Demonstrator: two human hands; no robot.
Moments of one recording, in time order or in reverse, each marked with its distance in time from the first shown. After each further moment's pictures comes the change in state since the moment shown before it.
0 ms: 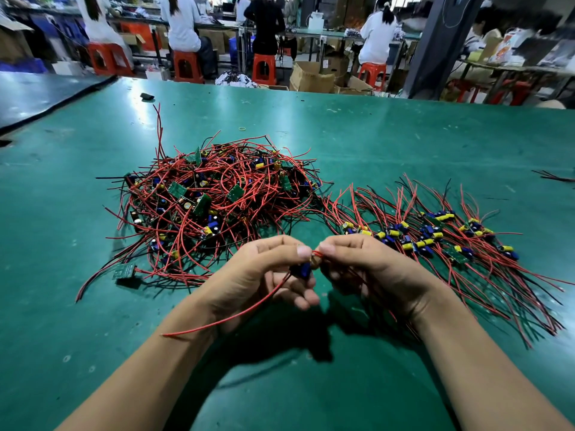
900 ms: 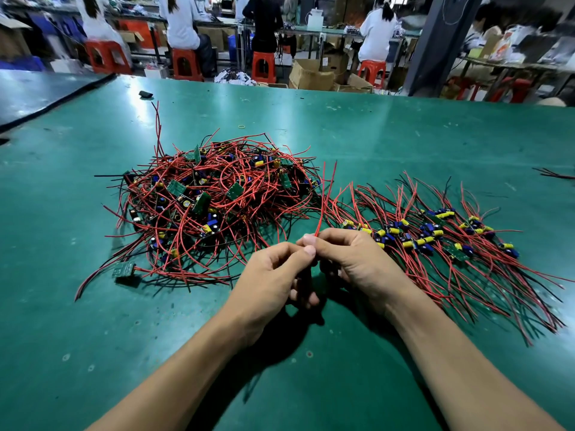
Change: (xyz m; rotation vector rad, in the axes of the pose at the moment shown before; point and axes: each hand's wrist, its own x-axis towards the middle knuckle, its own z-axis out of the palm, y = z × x) left_hand 0.007 -0.028 0.017 0.226 0.285 0.110; right_hand 0.018 0.018 0.014 0.077 0.300 -0.065
